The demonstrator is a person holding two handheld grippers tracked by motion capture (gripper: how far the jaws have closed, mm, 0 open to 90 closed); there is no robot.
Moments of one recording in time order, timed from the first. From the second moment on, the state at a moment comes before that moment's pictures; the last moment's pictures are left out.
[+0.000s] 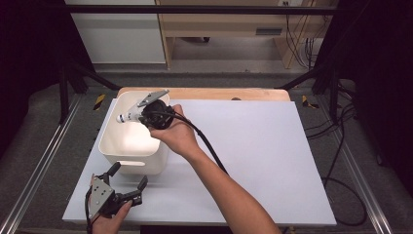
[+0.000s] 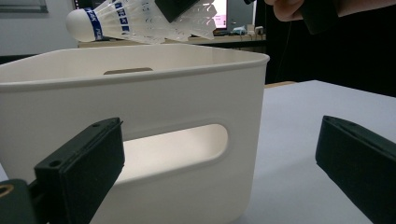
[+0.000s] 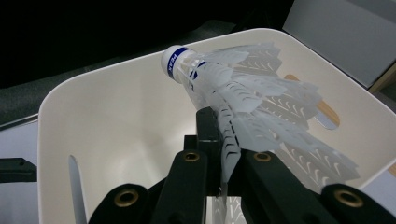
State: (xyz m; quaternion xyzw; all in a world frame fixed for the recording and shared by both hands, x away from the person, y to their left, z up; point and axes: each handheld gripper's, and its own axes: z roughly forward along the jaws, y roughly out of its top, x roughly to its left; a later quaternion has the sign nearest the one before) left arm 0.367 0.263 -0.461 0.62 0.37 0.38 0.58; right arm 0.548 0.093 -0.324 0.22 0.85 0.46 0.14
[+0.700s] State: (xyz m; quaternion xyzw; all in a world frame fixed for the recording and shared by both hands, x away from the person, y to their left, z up) left arm 0.367 0.262 -0.461 0.62 0.37 0.38 0.58; right arm 0.550 0.100 -0.330 0.21 0.86 0.45 0.14
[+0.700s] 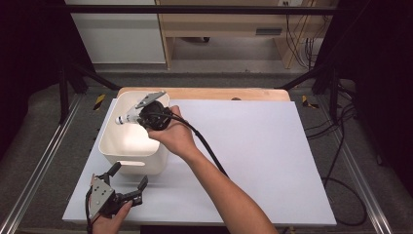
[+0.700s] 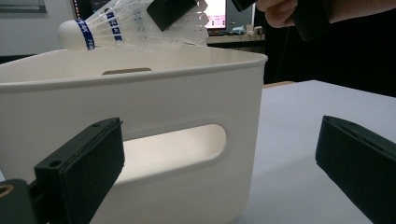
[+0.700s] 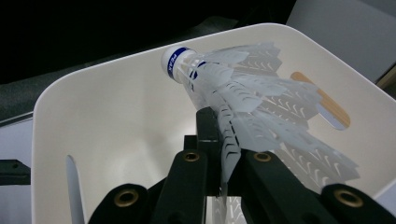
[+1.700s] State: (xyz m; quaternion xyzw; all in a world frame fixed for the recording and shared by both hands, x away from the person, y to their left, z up) left arm 0.367 0.262 -0.461 0.62 0.36 0.38 0.58; right arm 0.554 0.097 -0.335 0.21 0.86 0.44 0.15
